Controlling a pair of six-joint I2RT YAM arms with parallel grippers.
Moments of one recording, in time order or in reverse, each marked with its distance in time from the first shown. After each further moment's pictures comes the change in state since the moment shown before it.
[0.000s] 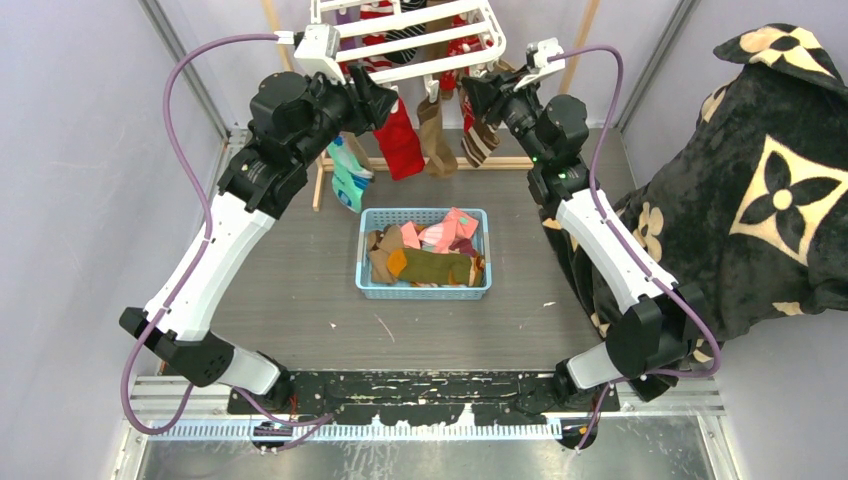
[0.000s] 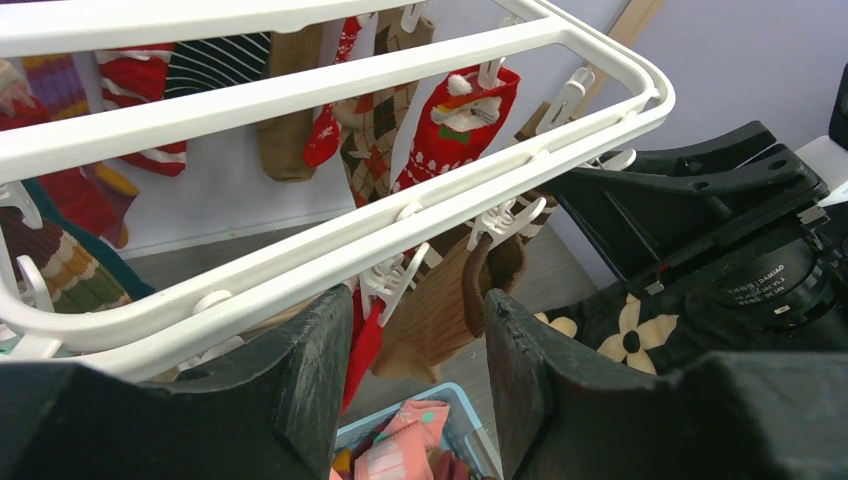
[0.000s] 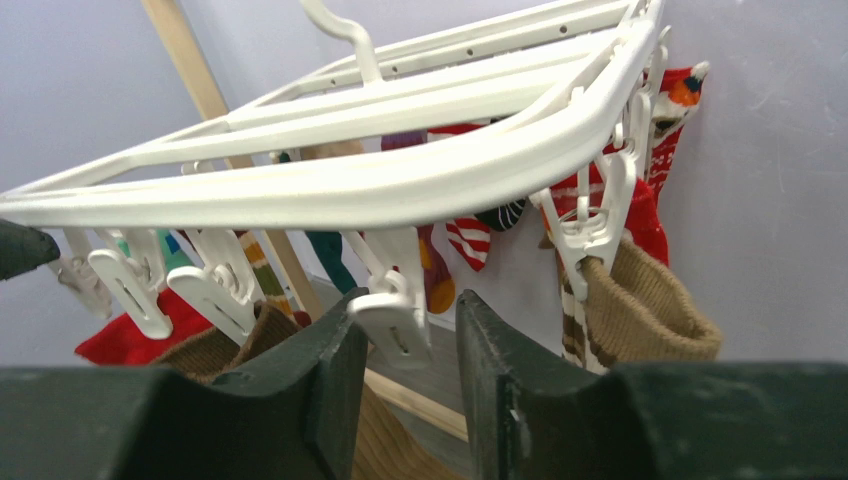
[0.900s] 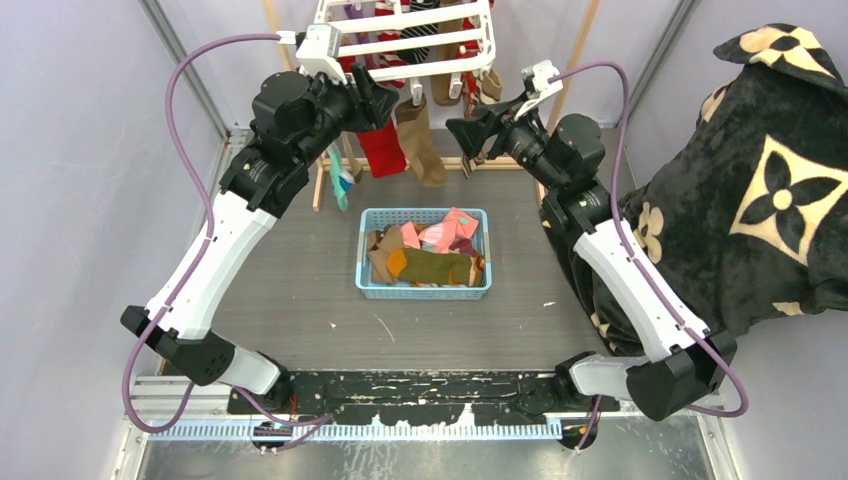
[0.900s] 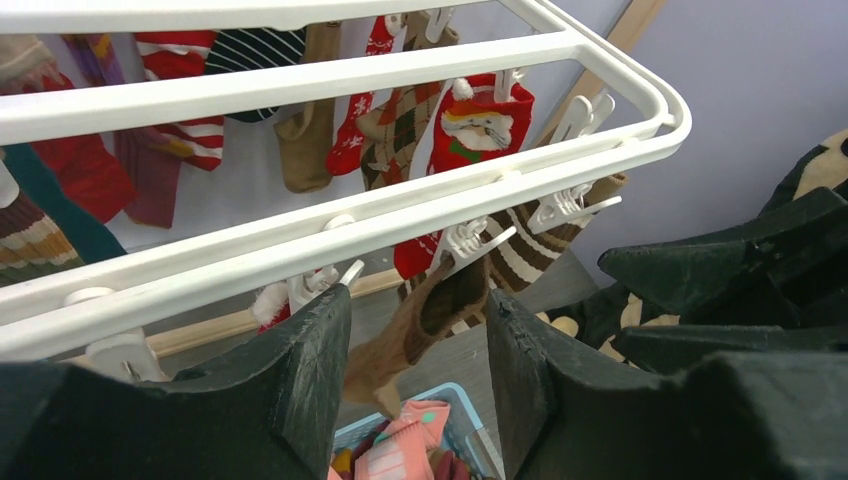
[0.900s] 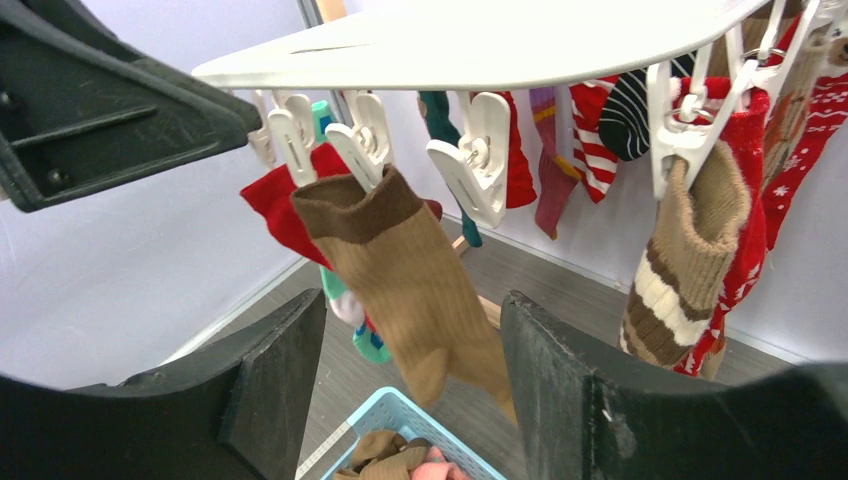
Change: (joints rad) left arm 0.000 0.006 0.000 0.003 0.000 0.000; right arm 0.078 -0.209 -0.074 -0.256 -0.108 0.001
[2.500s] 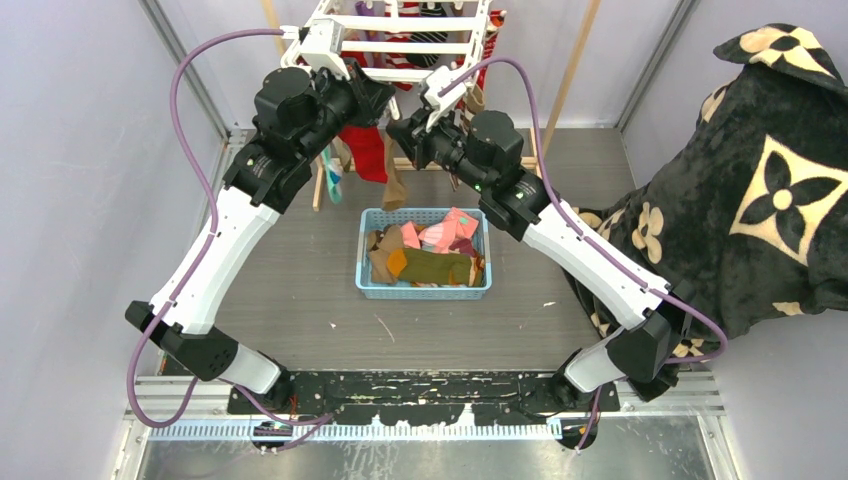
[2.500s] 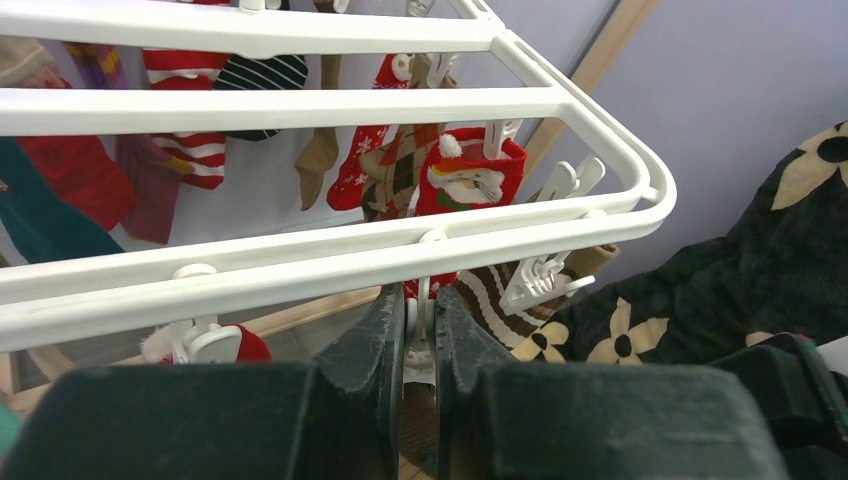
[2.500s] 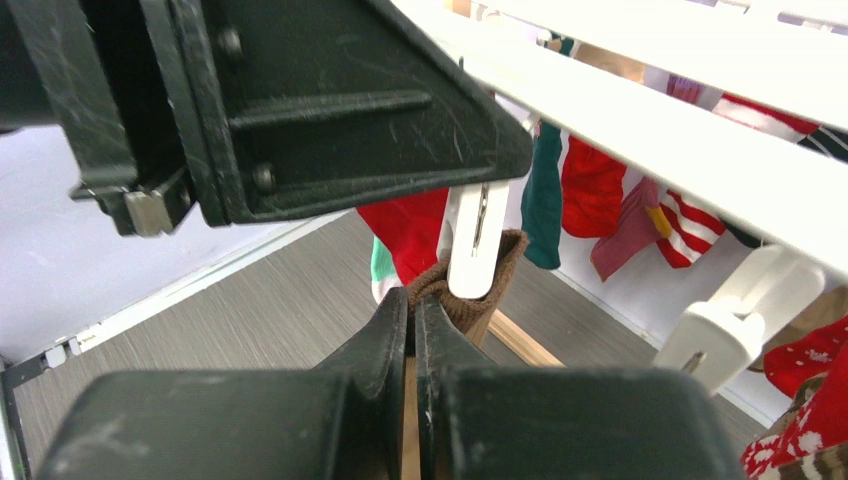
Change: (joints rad) left arm 0.003 0.027 0.026 0.021 0.035 -0.001; right arm 0.323 0.224 0.220 -0.068 0.206 -0.258
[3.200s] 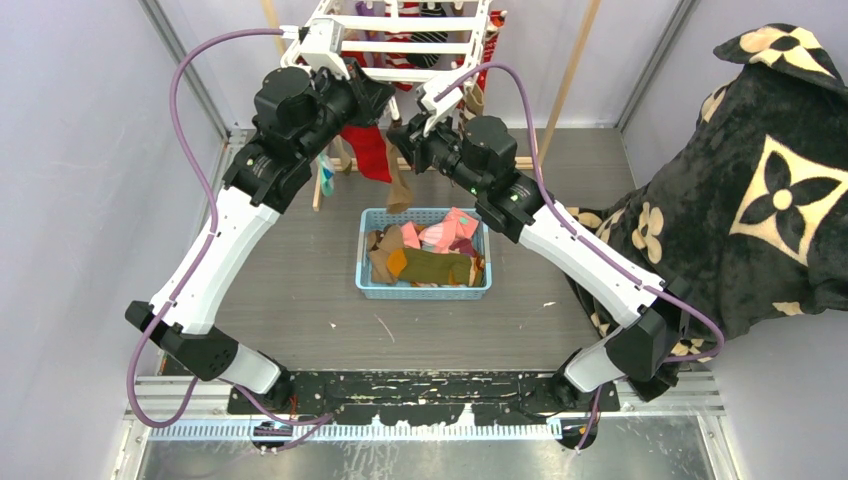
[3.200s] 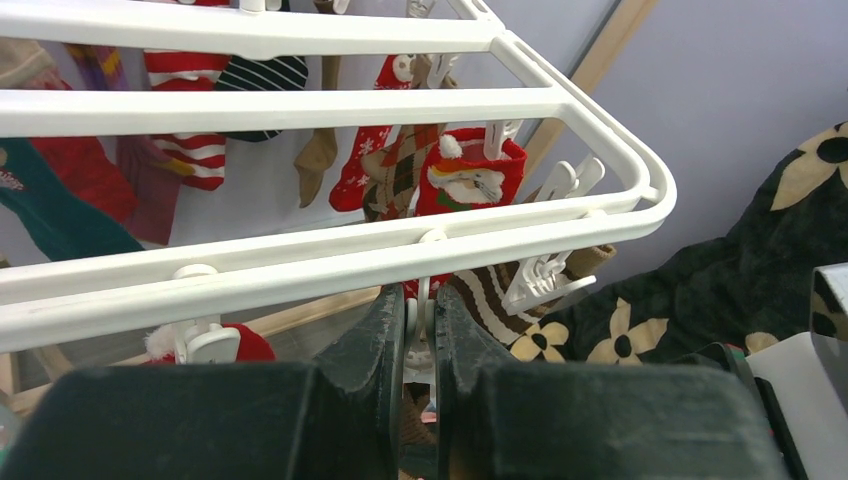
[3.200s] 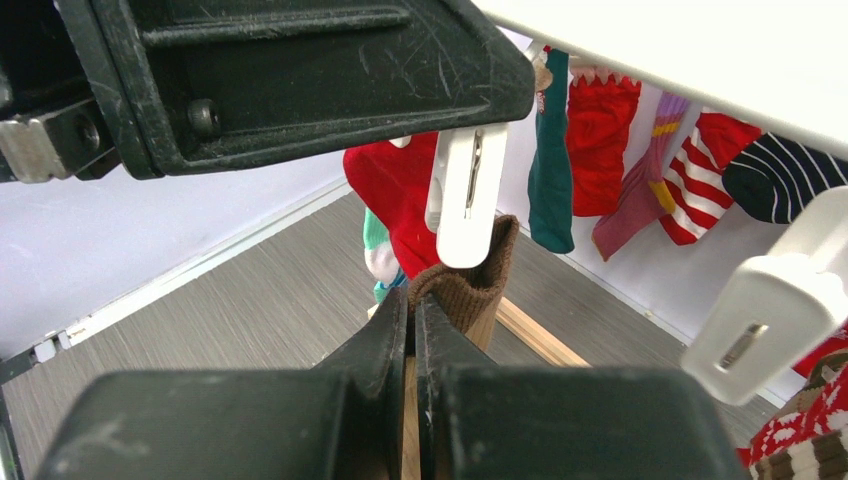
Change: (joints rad) left arm 0.000 0.000 0.003 -0.001 0.000 0.000; right arm 0.000 0.010 -0.034 0.018 0.017 0.007
